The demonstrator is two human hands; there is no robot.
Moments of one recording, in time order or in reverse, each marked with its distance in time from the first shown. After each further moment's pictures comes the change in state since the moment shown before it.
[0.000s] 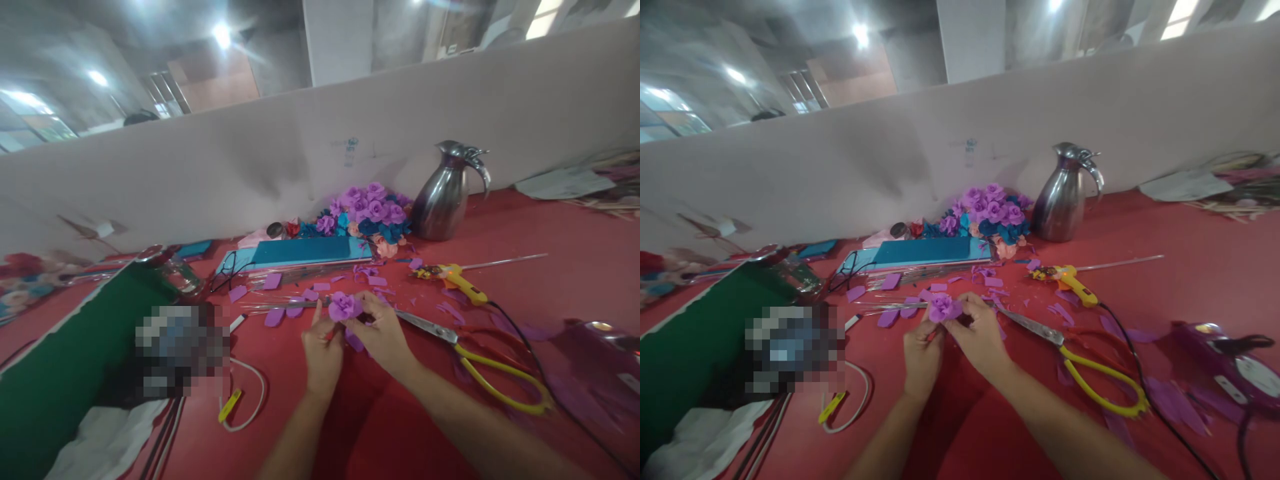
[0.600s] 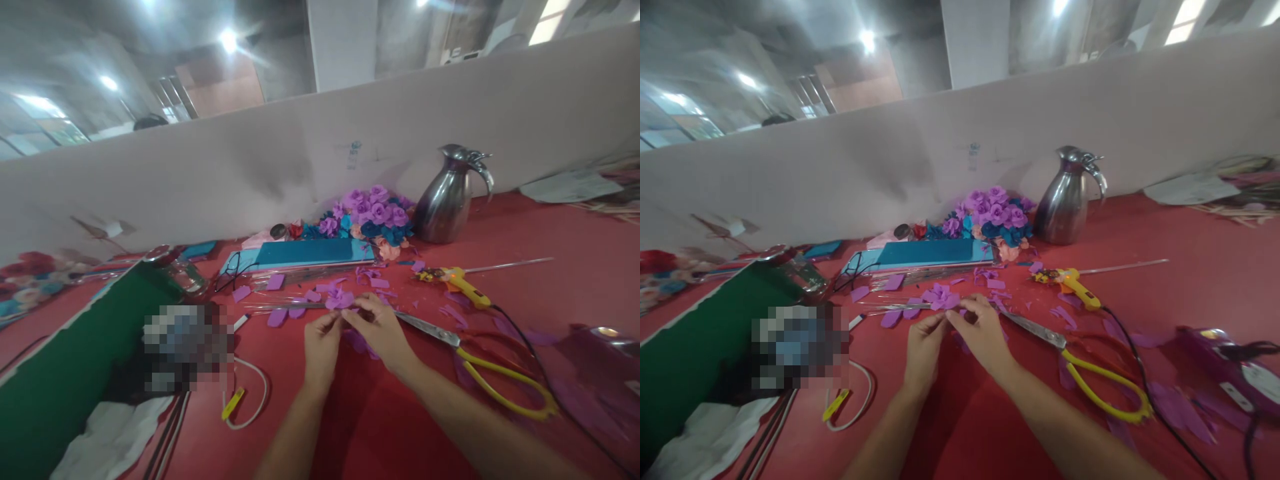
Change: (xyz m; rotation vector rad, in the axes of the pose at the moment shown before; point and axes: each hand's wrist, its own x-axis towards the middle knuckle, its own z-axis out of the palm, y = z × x) left_hand 0.005 -0.007 0.002 -0.338 -0.109 -0.286; right_hand 0.005 0.025 -0.003 -0.045 0.011 0.057
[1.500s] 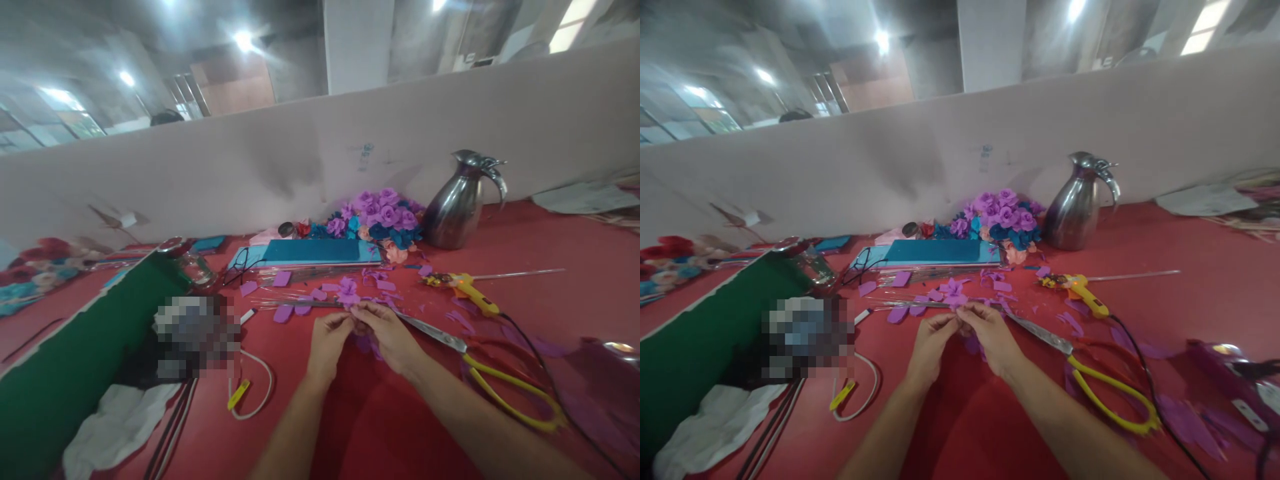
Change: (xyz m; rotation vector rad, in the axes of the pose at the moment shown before) left_hand 0.000 0.007 -0.001 -0.049 -0.102 -0.081; right_hand 0.000 0.004 0.005 0.596 -0.188 0.381
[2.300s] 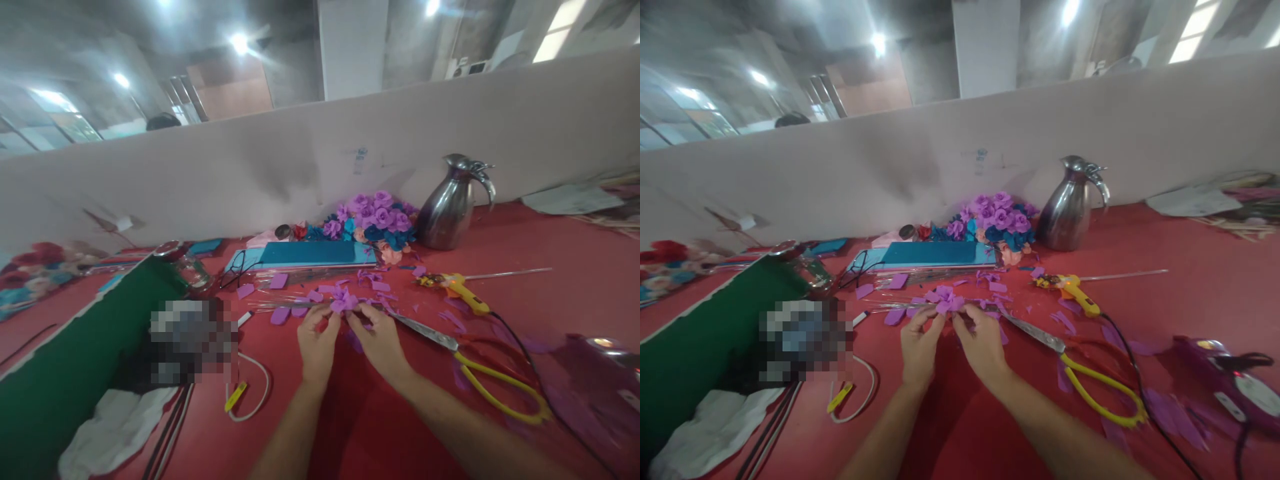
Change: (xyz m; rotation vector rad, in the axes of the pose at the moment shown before) left_hand 0.002 -0.007 -0.011 0.311 0.324 0.424; right_hand -0.010 0.002 0.004 -0.756 0.171 -0.390
